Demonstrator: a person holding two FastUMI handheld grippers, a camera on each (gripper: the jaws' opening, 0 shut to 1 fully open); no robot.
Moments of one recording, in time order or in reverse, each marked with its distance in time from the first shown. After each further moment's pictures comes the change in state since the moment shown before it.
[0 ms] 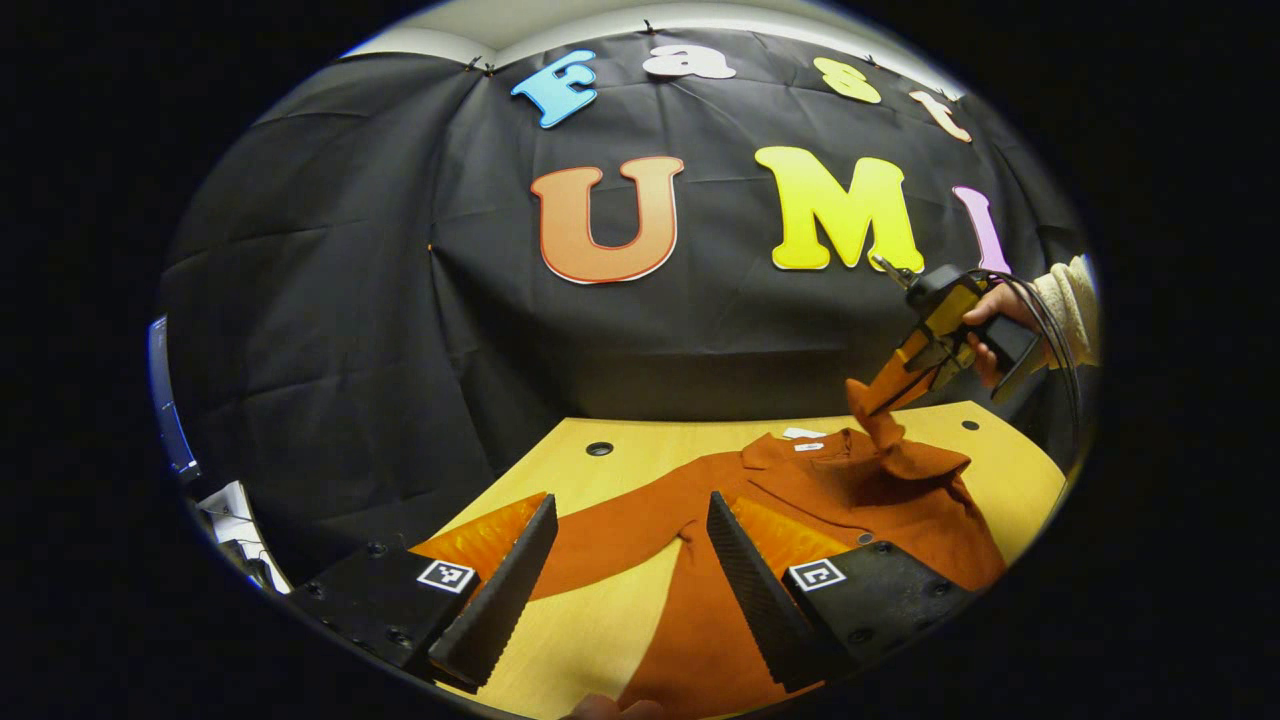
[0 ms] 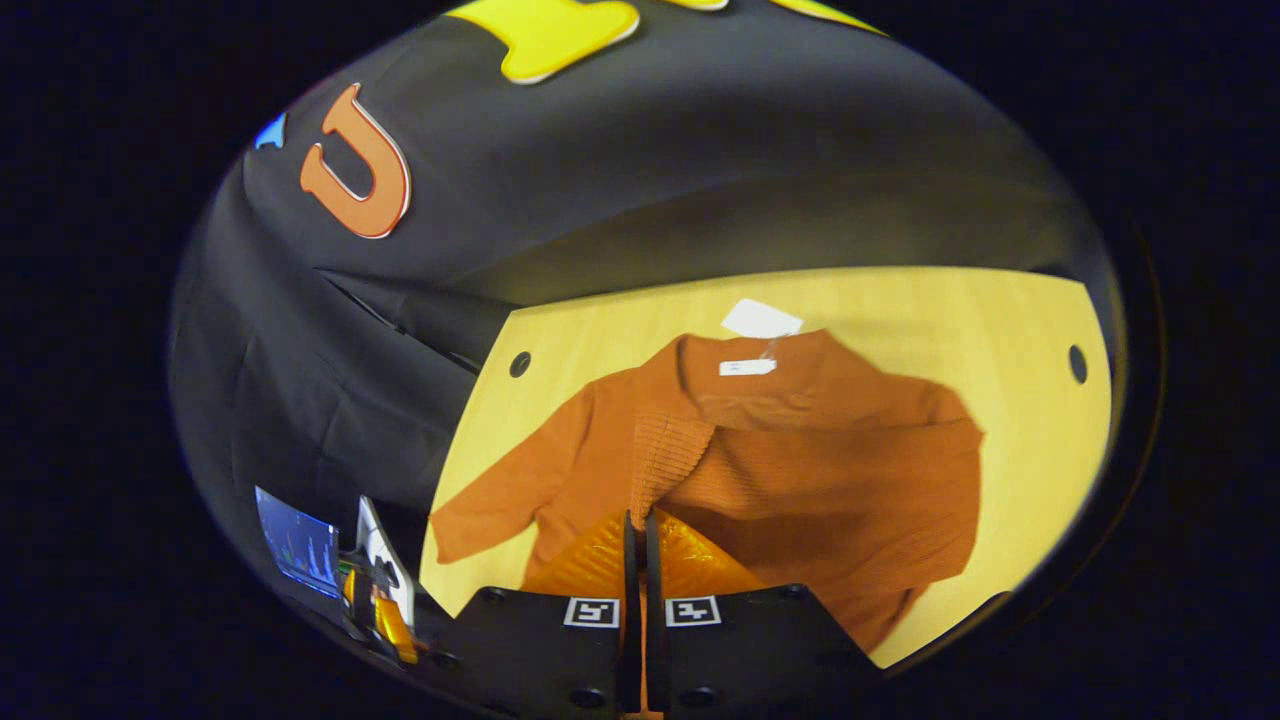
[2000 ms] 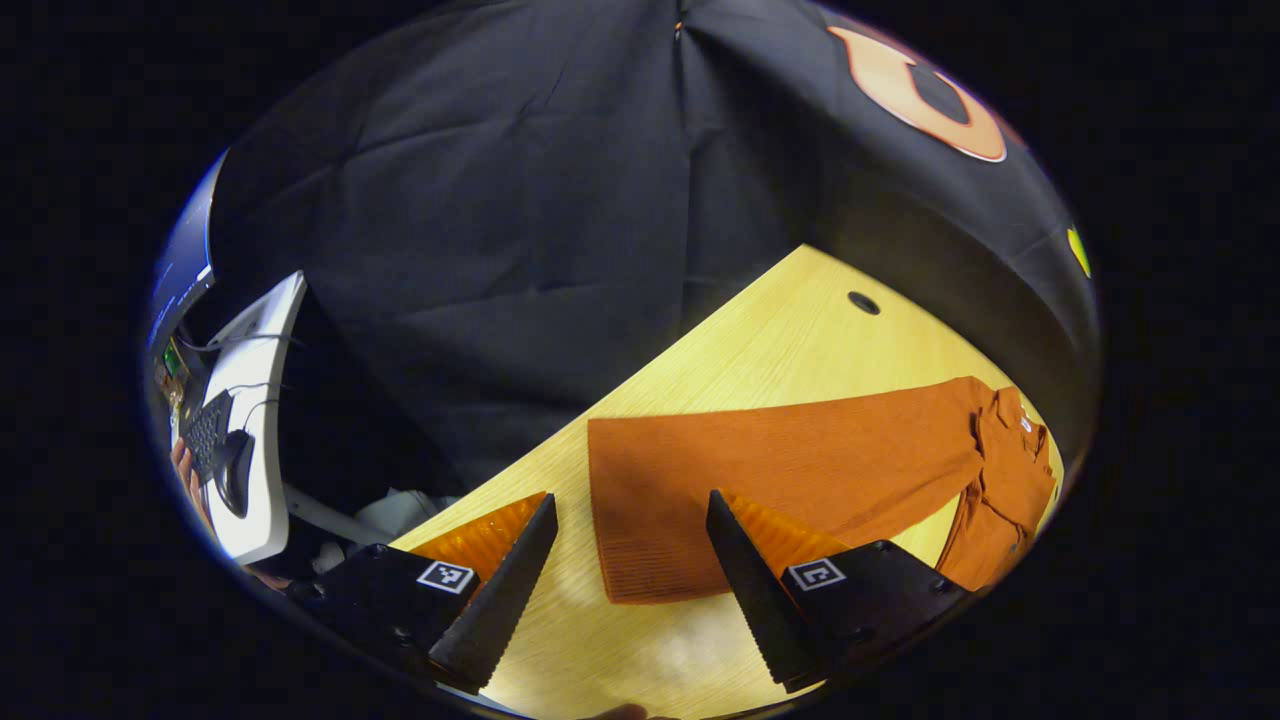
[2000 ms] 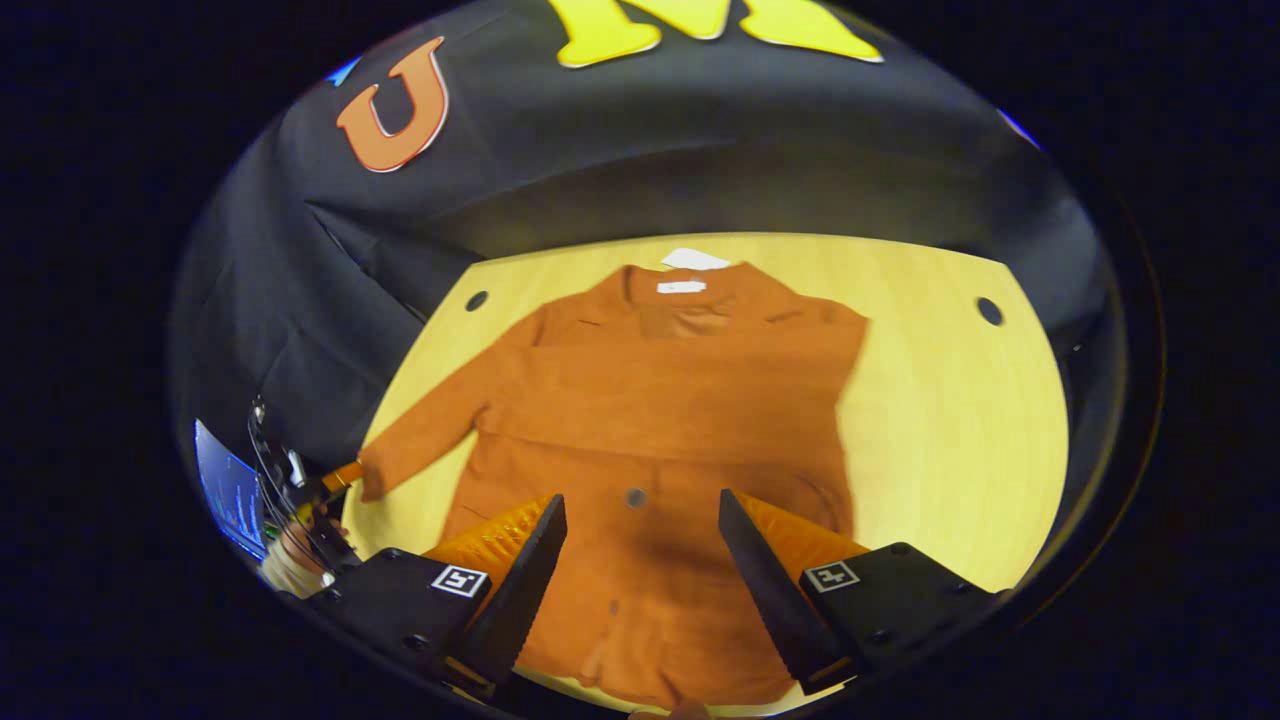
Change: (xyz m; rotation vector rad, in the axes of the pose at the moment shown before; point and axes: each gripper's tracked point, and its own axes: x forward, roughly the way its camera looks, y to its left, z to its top) left arm 0.079 0.218 -0.201 -0.423 0.636 0.376; right arm -0.117 -0.093 -0.143 -0.109 -0.086 -0.283
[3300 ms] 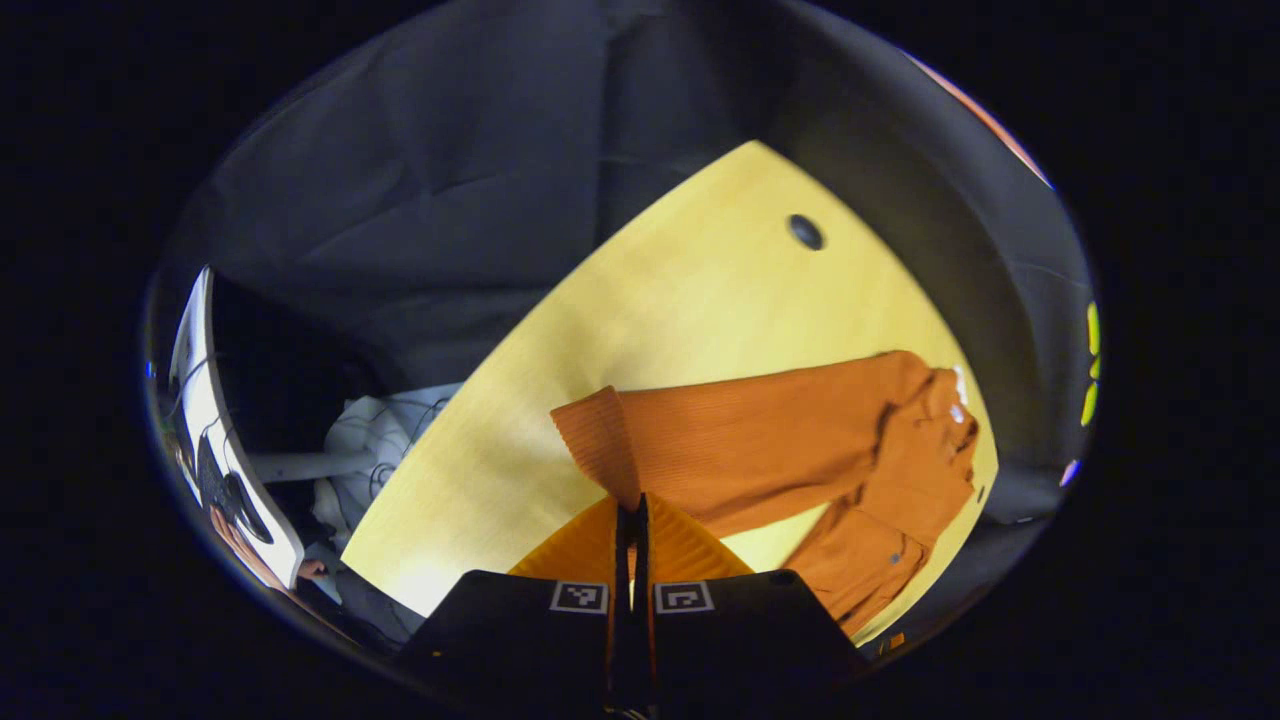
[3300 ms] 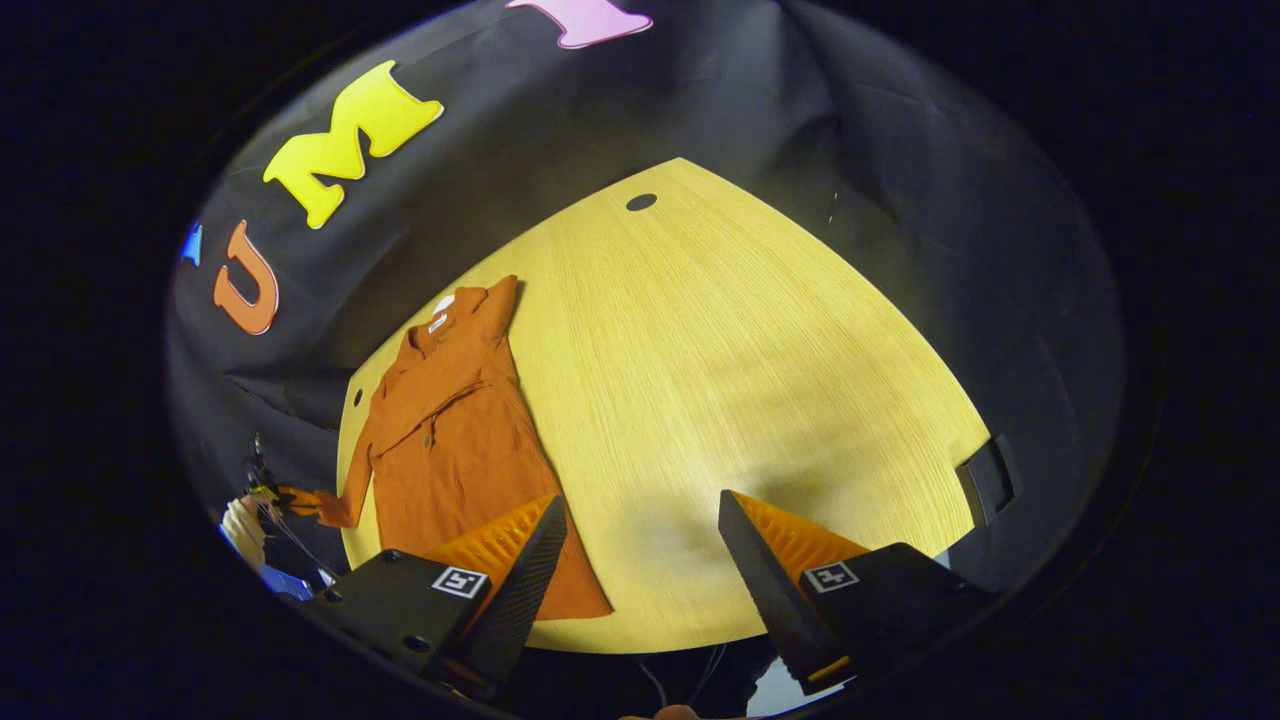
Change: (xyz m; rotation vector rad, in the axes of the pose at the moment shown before) left arm -0.045 -0.143 0.067 0.087 0.462 -0.216; right arm -0.110 -0.218 -0.151 0.512 -0.085 -0.124
